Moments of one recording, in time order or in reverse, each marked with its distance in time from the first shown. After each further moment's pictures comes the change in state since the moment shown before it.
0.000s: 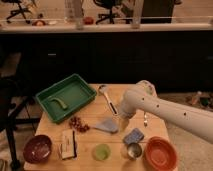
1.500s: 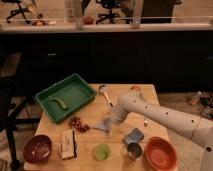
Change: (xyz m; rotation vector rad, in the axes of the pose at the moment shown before) arm -0.023 0.006 0.094 -0.138 -0.145 -0.003
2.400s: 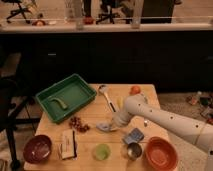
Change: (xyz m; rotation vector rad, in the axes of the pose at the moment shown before) arm 0.025 0.016 0.005 -0.004 -0.016 0.014
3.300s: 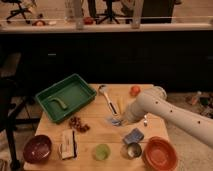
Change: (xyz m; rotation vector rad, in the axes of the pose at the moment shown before) arm 0.013 0.015 -0.118 0.161 0.096 -0.005
